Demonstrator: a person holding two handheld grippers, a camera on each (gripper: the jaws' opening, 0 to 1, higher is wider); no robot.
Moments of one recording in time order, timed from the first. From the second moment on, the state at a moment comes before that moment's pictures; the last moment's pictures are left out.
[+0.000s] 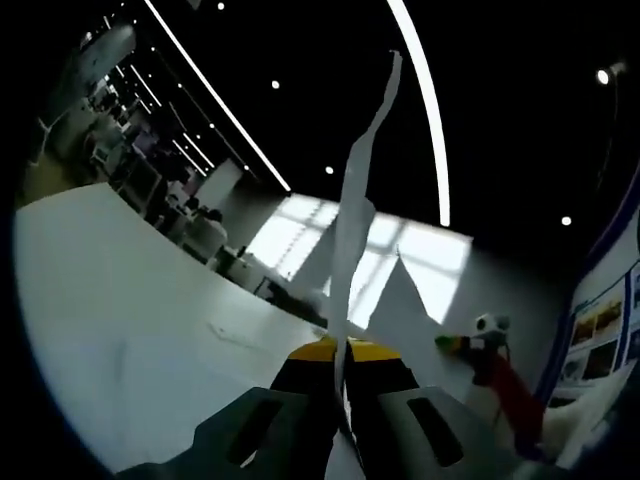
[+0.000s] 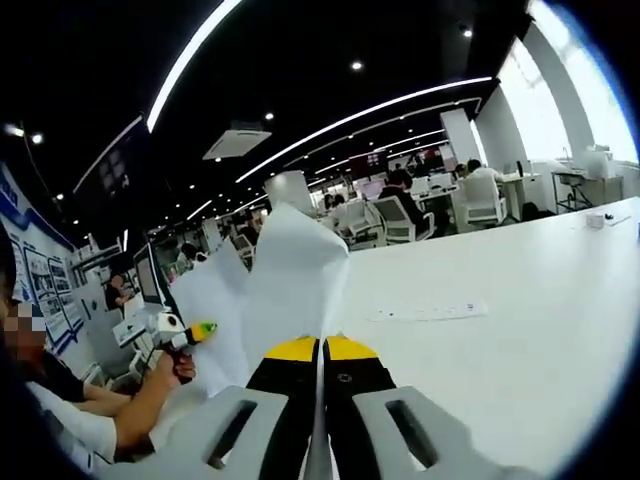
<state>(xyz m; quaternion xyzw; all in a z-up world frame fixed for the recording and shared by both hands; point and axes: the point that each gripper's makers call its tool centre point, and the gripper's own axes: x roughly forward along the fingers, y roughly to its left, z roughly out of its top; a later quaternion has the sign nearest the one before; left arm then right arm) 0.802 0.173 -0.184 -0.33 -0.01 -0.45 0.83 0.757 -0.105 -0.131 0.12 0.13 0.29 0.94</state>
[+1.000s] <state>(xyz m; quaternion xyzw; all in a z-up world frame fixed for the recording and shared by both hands) 0.812 0.173 -0.199 -0.36 0.02 -0.44 0.82 0.798 -0.070 -0.112 0.13 0.12 0.31 0.93</state>
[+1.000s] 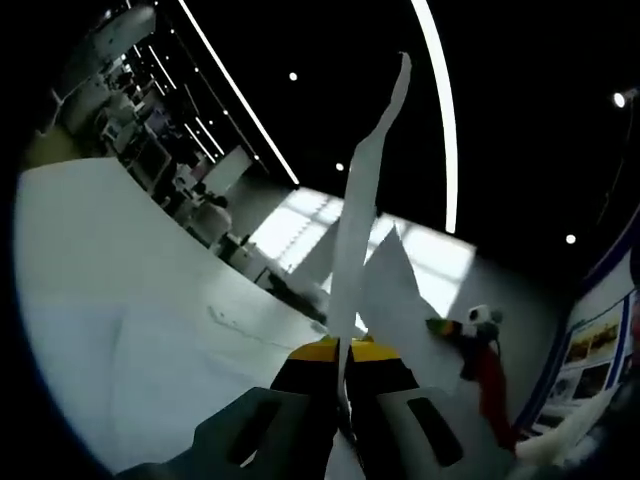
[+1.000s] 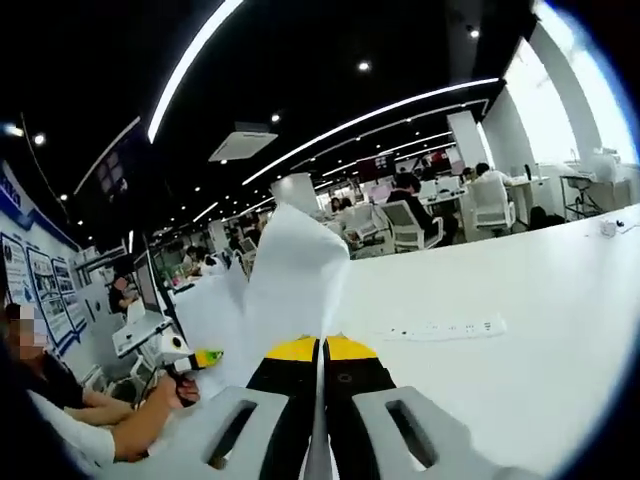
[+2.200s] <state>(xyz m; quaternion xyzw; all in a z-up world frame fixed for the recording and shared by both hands) 0.821 0.173 -0.212 -0.42 0.03 -0.43 0.80 0.856 -0.035 -0.131 0.19 0.10 0.35 0.91</state>
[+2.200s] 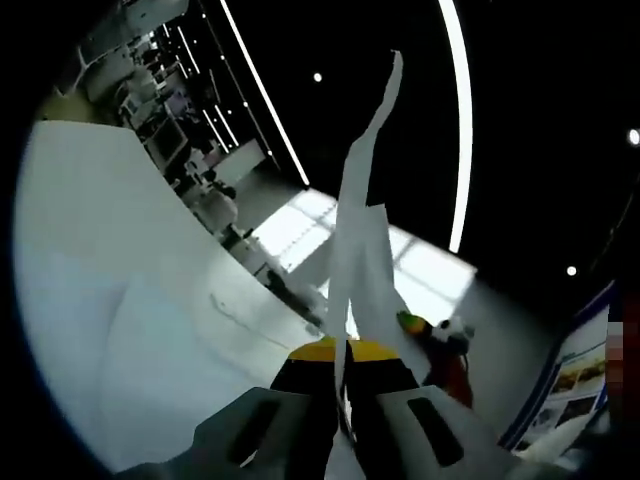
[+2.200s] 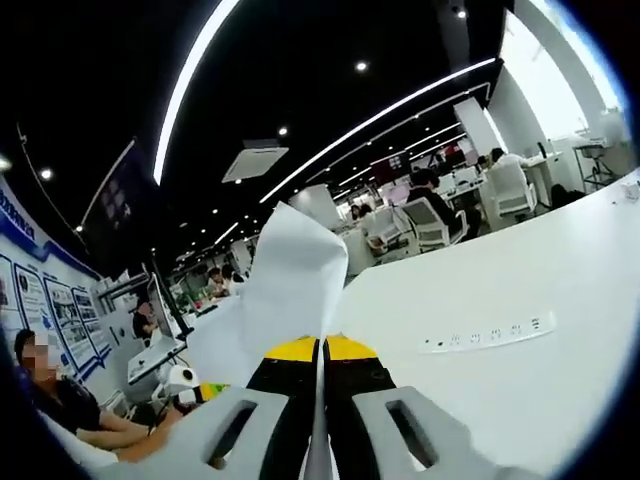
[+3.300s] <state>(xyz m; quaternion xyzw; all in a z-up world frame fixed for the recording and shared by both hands) 0.826 0.184 -0.210 -0.49 0.03 -0.42 0.76 0.873 -0.001 -0.151 0.14 0.11 0.33 0.93</state>
